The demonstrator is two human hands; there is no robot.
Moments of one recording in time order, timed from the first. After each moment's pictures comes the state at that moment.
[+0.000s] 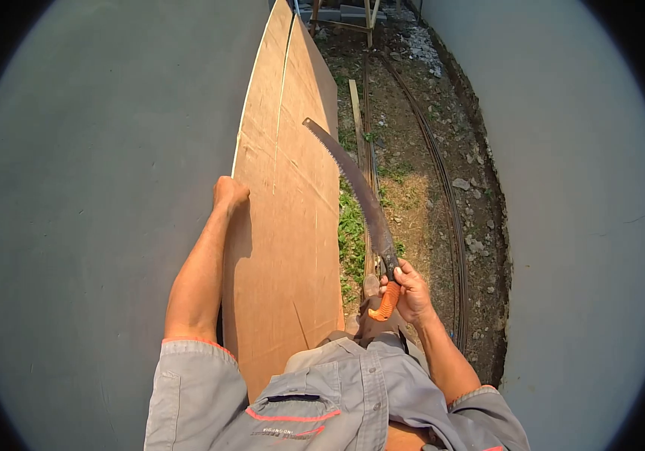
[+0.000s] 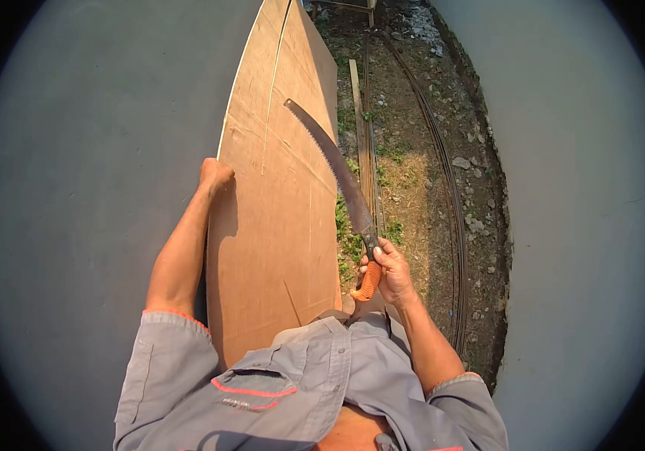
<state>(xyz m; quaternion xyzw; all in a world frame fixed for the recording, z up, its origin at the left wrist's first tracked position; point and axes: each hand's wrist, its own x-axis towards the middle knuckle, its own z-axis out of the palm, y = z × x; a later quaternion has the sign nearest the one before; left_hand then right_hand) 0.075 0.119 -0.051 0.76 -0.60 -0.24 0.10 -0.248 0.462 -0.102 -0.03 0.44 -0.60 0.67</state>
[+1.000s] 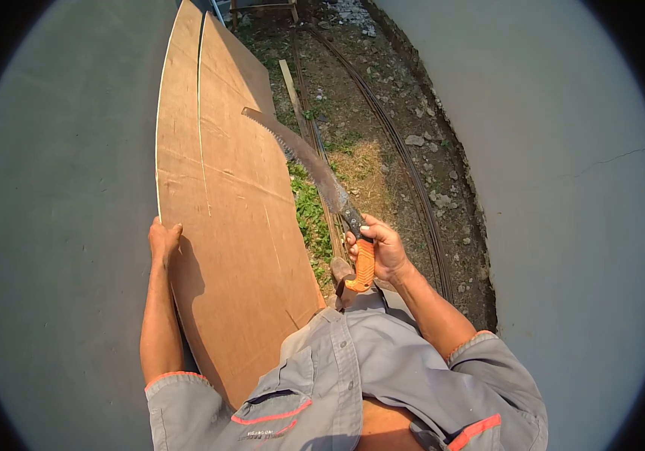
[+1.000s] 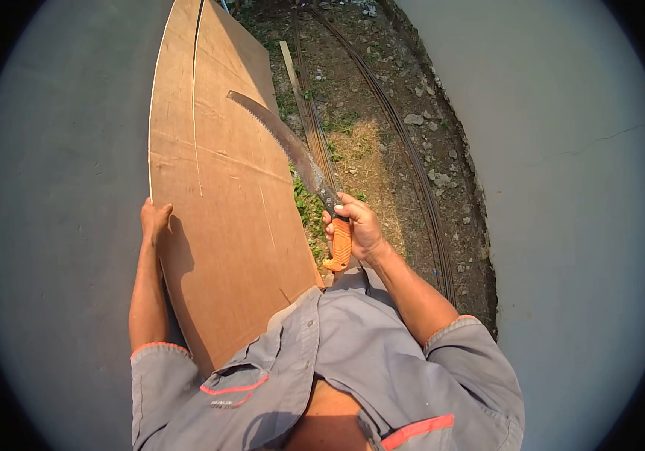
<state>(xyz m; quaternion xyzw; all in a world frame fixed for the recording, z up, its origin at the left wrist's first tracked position) 0.111 0.124 -0.067 0.69 -0.70 -0.17 0.13 -0.320 0.416 -0.067 -0.03 0.31 -0.63 0.71</state>
